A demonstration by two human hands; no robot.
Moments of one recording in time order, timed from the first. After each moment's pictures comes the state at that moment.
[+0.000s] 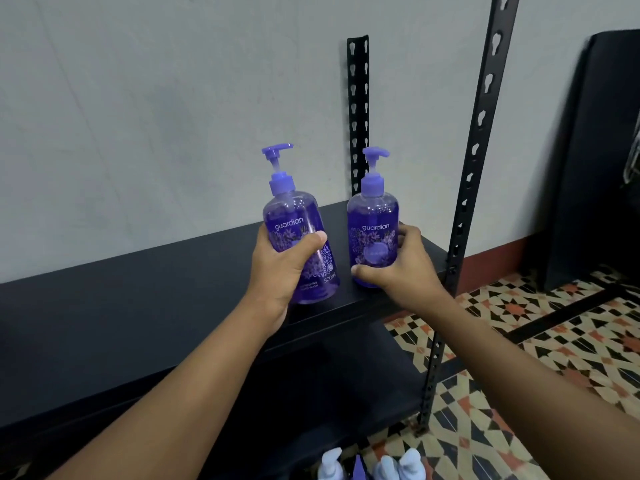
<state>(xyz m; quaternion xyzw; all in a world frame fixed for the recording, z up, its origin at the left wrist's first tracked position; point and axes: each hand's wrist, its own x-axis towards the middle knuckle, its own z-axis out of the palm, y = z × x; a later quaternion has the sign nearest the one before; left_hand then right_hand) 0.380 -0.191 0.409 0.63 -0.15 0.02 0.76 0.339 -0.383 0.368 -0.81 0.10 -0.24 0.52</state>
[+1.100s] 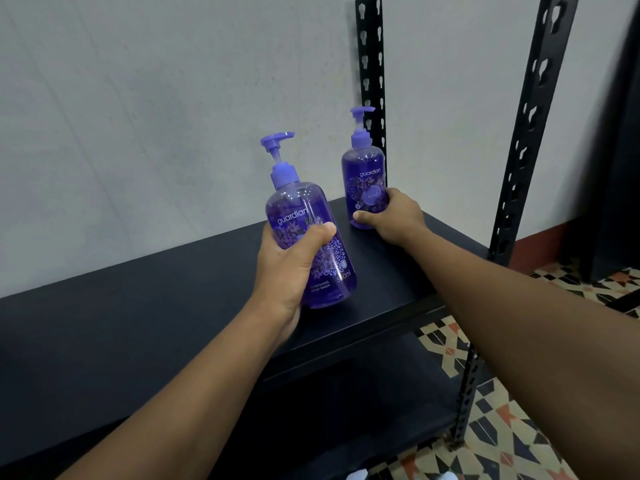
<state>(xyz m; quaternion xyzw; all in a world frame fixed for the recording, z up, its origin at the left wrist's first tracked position) 0.412 -0.203 0.400 0.61 -0.12 -0.02 0.78 0.480 -0.410 0.380 -0.87 0.16 -0.22 0.42</state>
